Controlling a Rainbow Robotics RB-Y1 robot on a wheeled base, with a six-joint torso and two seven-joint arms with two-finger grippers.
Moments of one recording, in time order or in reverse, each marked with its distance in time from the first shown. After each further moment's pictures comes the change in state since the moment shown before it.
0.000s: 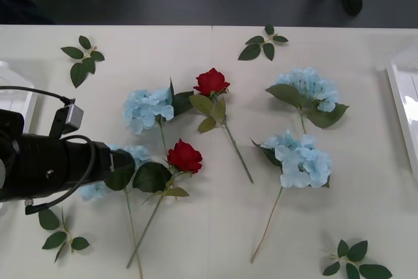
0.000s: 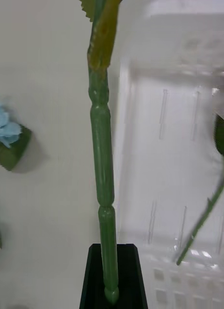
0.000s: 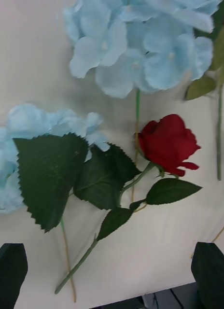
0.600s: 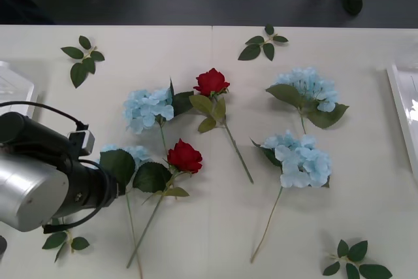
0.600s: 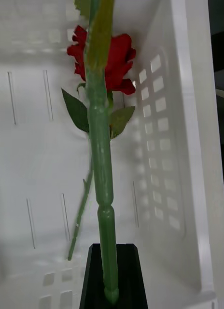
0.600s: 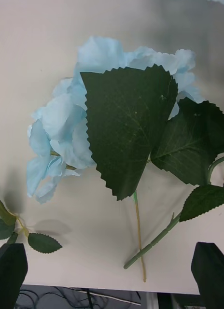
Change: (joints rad) right arm 0.145 0.000 0.002 0.101 0.237 -0.287 -0.054; left arm 0.000 0.000 -0.255 0.001 -0.416 0.158 0.003
